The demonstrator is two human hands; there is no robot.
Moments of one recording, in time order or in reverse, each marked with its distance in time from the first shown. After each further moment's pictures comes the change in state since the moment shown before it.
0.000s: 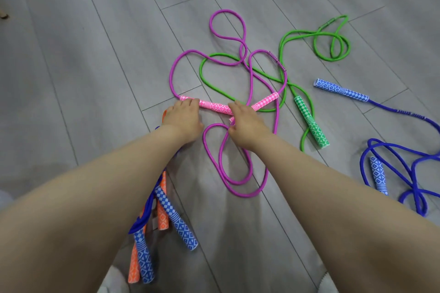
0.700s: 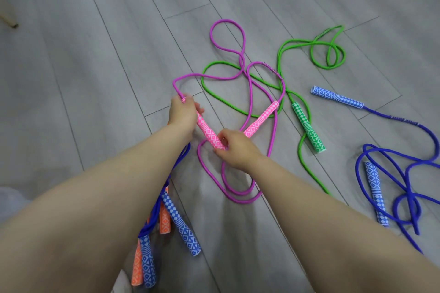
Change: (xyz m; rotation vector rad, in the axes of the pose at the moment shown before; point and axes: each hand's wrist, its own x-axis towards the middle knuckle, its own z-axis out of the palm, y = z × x) left_hand 0.005 0.023 -0.020 -1.445 0.306 -0.552; right_hand -0.032 -0.023 0.015 0.210 -0.012 -0.061
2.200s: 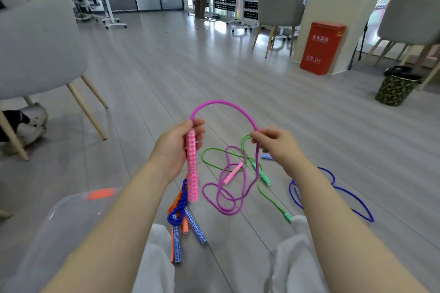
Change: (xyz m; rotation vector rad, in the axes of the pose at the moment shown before) left_hand -0.466 0.186 -0.205 -0.407 -0.581 0.382; right_hand -0.405 -0.190 -0.229 0.690 0.604 -0.070
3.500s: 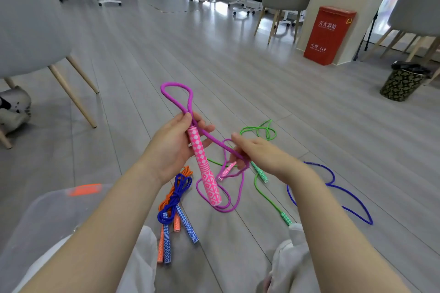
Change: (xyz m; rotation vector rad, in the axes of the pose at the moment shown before) left_hand 0.026 -0.006 0.019 -0.068 -0.055 -0.034; right_hand 0.016 -0.011 0.018 -0.282 -0.473 0.113
